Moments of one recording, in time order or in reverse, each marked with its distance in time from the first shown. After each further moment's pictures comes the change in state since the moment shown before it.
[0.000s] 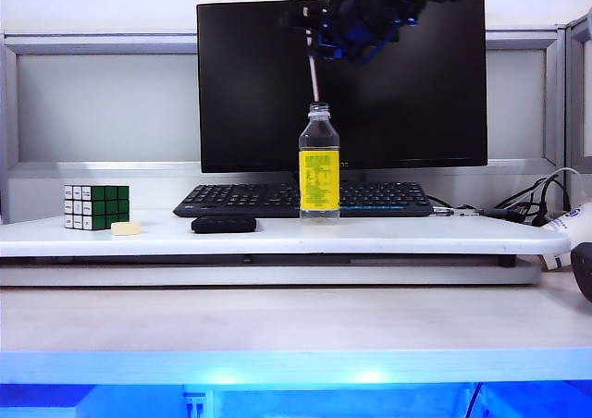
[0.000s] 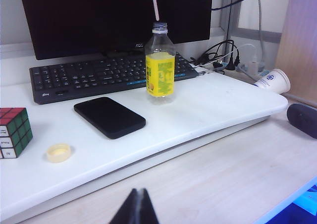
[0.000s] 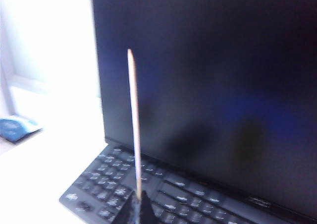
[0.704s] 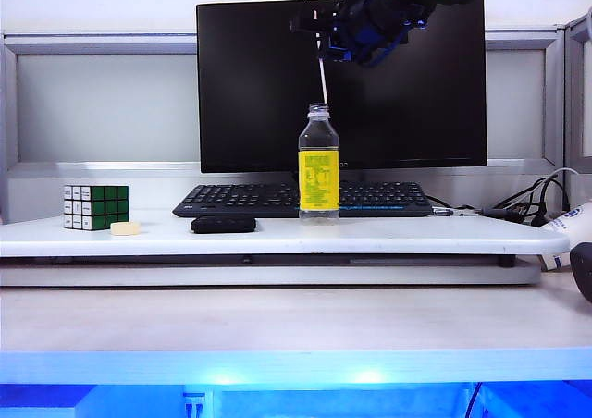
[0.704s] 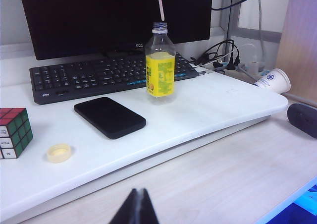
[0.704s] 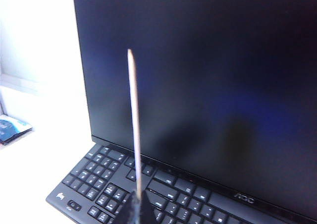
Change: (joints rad) left arm 0.000 0.000 0.000 0.000 -0.002 0.002; right arm -0.024 0.001 0.000 -0.003 -0.011 0.002
